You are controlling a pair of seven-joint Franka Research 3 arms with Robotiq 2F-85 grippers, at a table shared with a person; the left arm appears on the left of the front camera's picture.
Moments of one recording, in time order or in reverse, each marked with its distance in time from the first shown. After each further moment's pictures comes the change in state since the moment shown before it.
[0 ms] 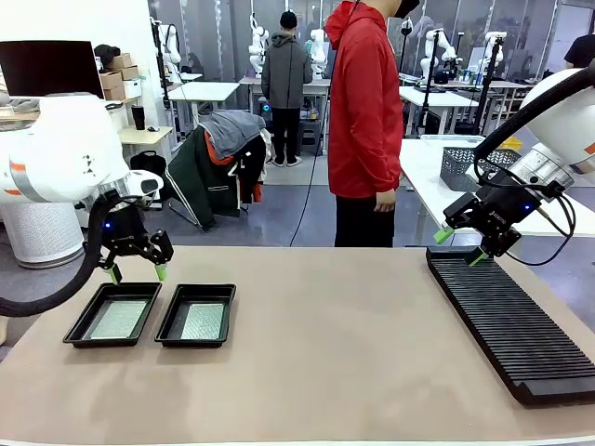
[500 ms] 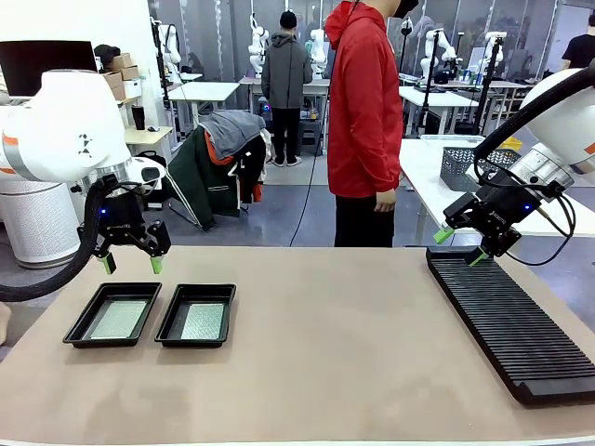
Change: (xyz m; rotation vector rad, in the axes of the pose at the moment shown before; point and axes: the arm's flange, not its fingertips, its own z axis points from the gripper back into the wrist) left arm -0.005 -0.010 0.024 0.035 0.015 -0.040; right arm 0.000 0.000 0.000 0.000 0.000 0.000
